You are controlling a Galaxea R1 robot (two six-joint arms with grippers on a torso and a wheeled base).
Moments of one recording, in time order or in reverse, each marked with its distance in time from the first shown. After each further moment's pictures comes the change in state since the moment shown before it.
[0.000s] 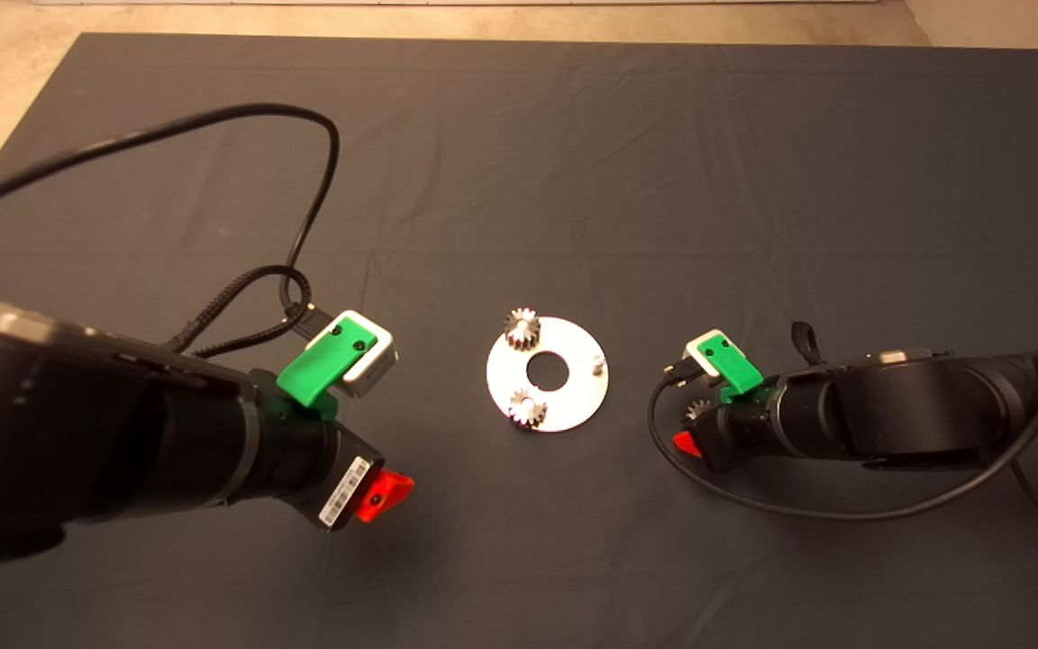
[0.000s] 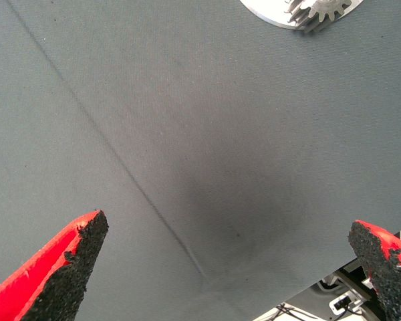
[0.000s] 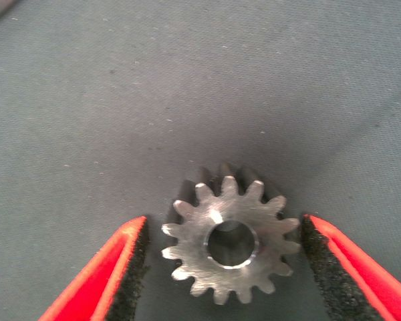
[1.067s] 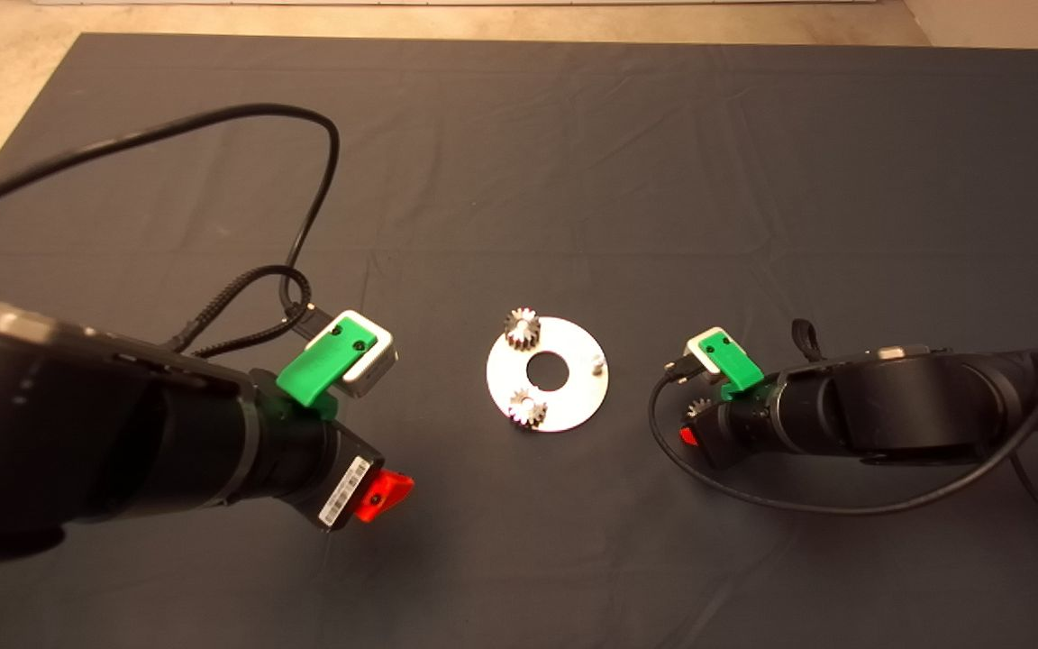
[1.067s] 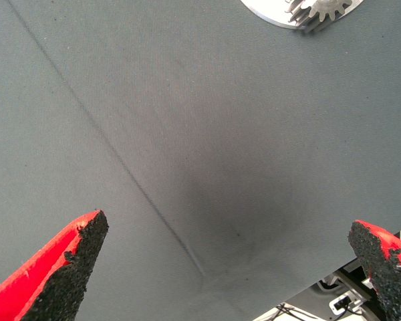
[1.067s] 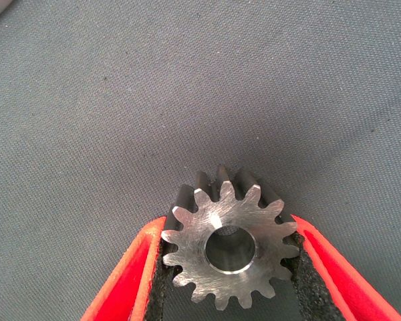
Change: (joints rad) left arm 0.000 -0.001 0.000 0.000 0.000 0.000; right arm 0.003 0.000 -0.010 0.000 0.004 0.000
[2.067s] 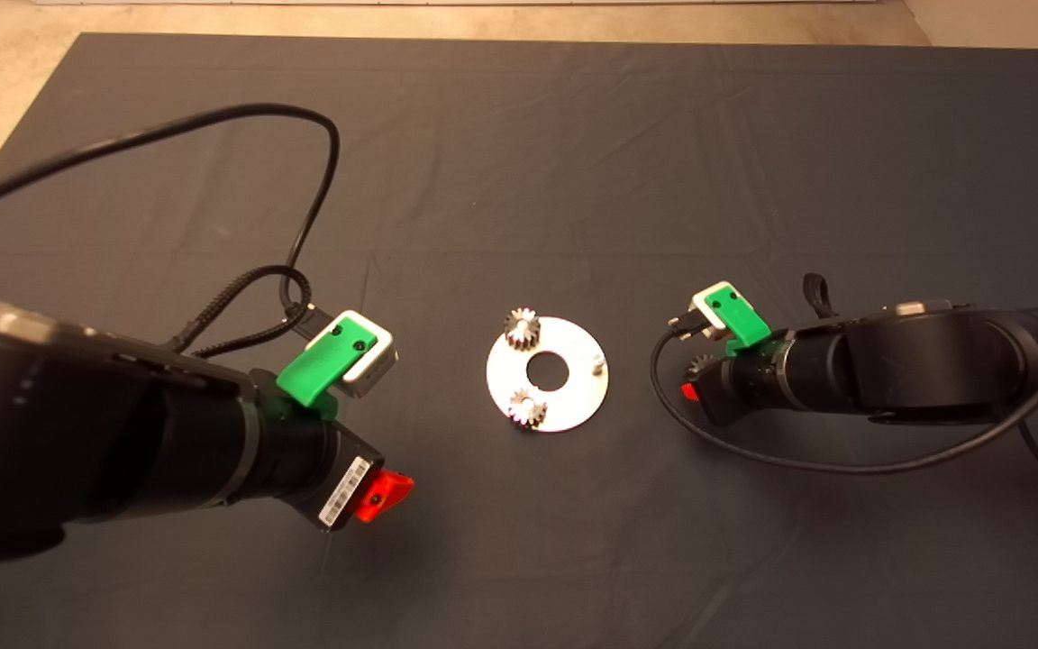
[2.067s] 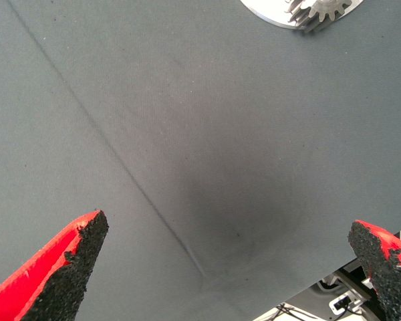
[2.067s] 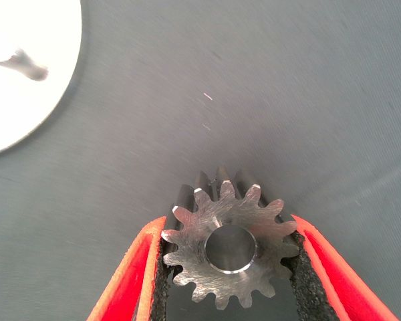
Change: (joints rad) left arm 0.000 0.000 0.000 0.000 0.000 0.000; right arm 0.109 0.021 -0.004 0.008 -0.007 0.004
